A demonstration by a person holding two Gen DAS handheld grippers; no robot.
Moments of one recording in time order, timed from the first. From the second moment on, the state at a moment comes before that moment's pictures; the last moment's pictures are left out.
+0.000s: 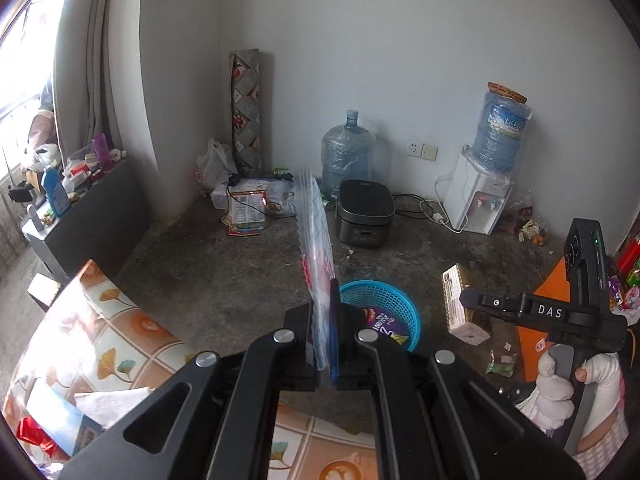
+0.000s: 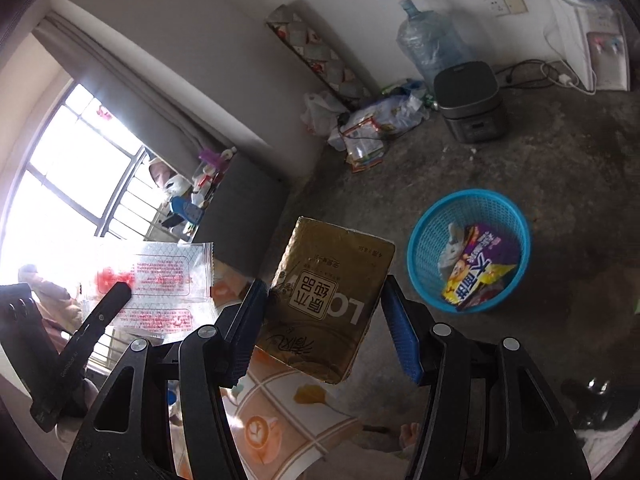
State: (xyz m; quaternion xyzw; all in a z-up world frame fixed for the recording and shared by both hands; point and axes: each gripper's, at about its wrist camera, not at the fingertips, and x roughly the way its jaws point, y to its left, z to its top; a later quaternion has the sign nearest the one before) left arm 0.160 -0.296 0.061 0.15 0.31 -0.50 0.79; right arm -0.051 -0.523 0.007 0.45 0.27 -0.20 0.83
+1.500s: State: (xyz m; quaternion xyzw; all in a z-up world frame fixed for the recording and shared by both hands) left arm 0.201 -0.381 -0.008 0.10 0.42 -0.51 0.74; right arm -0.052 -0.579 -0.053 0.48 0.29 -0.28 0.78
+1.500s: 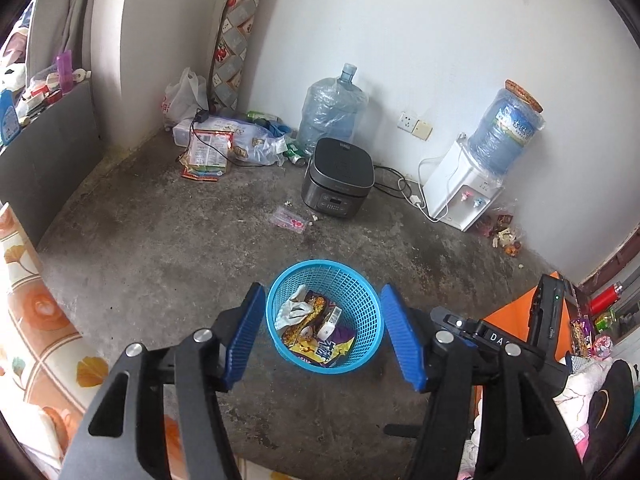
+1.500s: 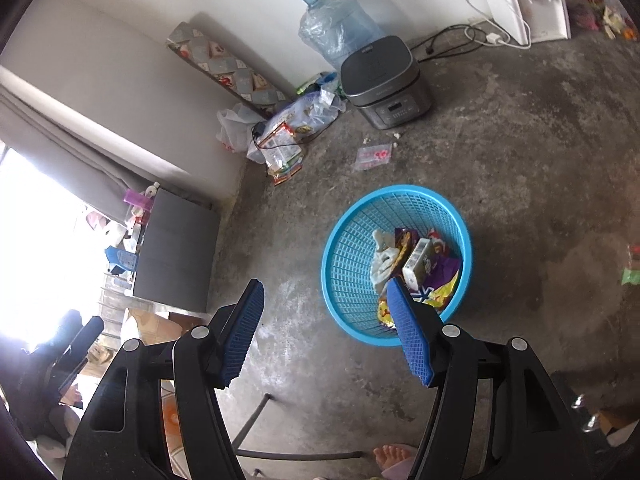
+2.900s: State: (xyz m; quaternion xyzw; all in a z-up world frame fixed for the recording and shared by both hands) left arm 0.240 0.097 0.010 -0.12 0.39 -0.16 0.90; right arm 0.171 -0.319 0.045 0.24 0.40 0.07 0.88
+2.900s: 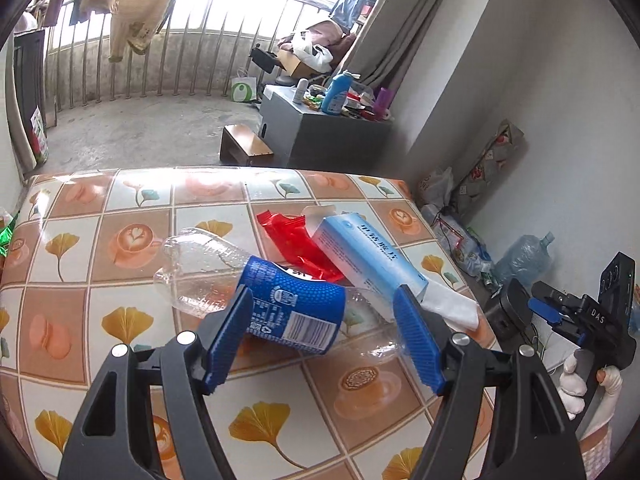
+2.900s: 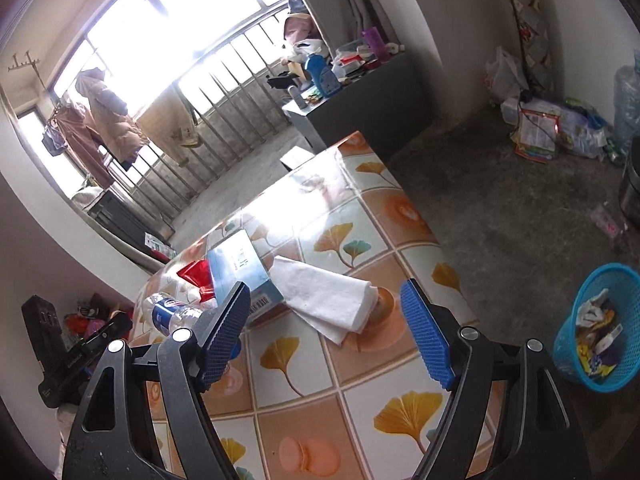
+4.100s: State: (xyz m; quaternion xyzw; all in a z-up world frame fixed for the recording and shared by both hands) left arm 0.280 0.114 -0.051 -0.25 0.47 -0.23 0.82; right arm 0.253 -0.208 -0.021 0.26 0.53 0.26 0.77
